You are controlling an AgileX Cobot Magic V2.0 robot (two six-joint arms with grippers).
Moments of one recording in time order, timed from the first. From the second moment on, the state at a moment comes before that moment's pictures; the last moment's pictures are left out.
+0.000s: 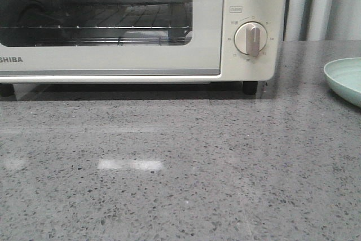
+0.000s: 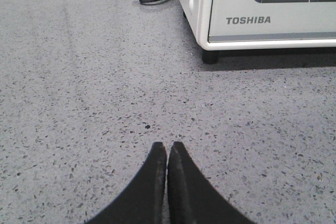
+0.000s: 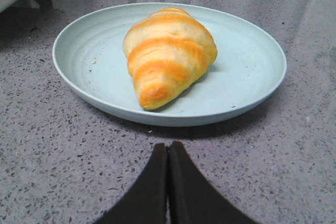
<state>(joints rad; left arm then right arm) -0.08 -0.01 0.00 -0.01 0.33 0.09 -0.02 -0.01 0.01 -0.07 0.33 -0.02</state>
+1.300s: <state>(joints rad) -0.08 -0.01 -0.13 -0.16 -0.11 0.01 -0.02 -0.01 -0.04 0.07 -0.21 0.04</state>
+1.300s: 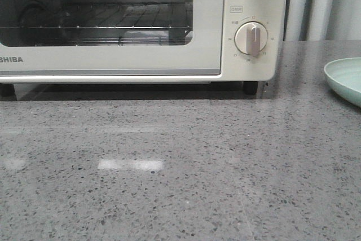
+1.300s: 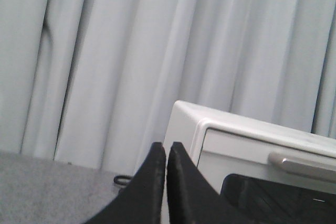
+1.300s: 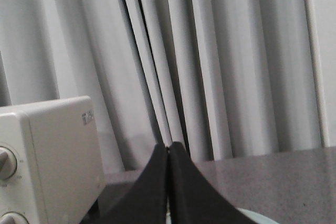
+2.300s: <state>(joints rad) -0.33 0.53 -0.90 -0.10 0.37 0.01 -0.02 0.47 -0.91 0.08 0.74 -0.02</state>
